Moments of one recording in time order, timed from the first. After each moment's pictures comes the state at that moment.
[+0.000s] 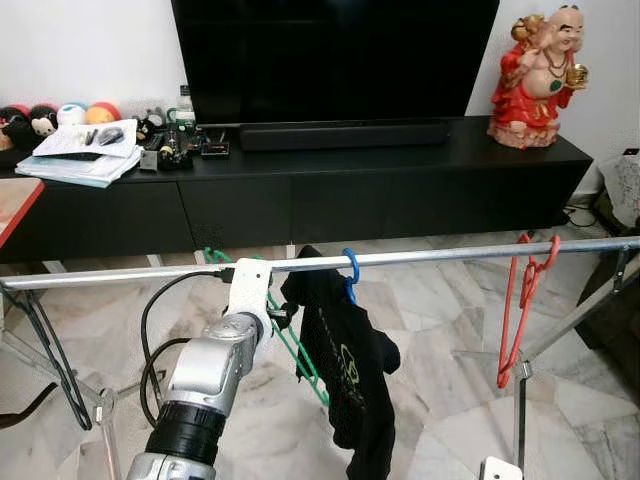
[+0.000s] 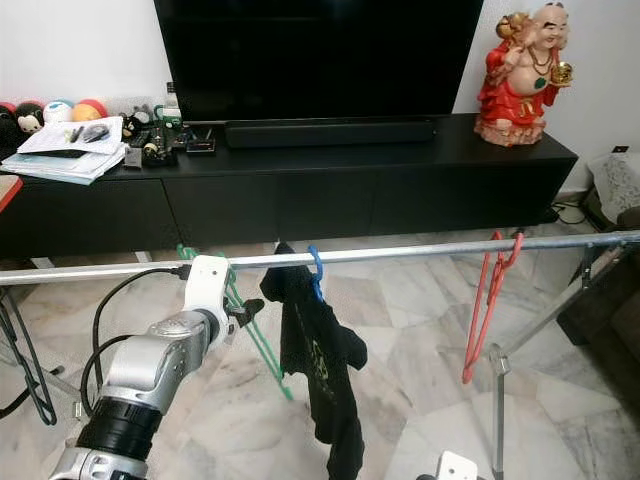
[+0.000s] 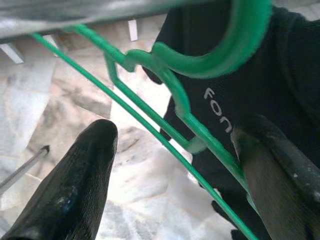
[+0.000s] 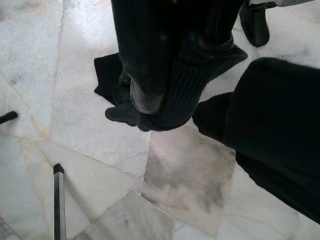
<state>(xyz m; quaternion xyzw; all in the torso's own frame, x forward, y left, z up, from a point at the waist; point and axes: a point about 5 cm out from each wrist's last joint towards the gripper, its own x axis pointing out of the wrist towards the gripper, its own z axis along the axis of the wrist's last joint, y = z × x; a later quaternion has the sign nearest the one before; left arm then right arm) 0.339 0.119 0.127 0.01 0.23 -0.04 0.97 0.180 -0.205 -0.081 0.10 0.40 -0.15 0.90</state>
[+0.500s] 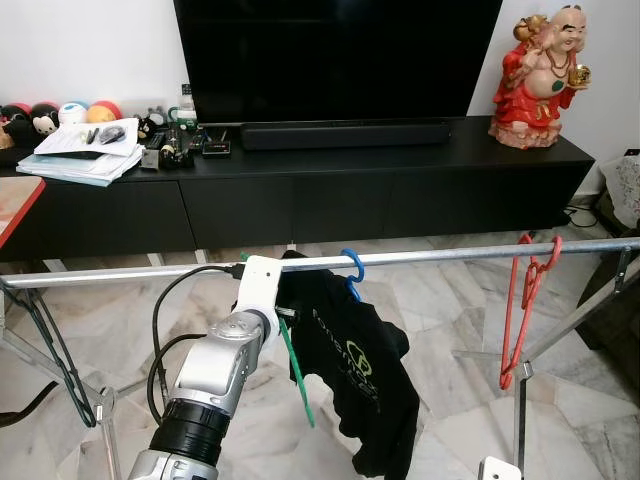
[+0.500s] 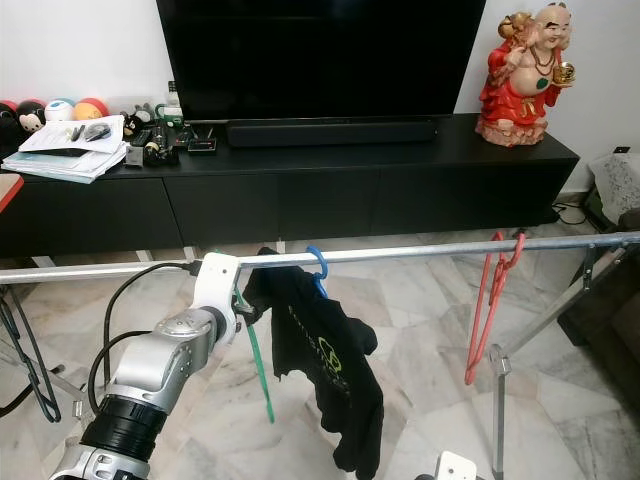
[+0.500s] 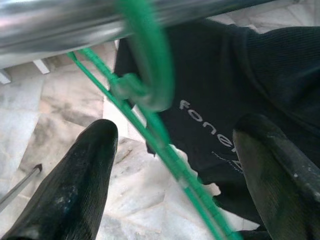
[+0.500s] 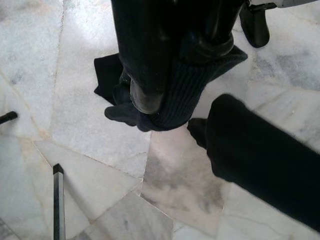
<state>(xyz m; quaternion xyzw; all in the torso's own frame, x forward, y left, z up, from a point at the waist) 0.340 0.106 0.131 0.02 0.21 -0.09 0.97 0.180 -0.204 -0.081 0.10 0.41 -0.15 0.90</state>
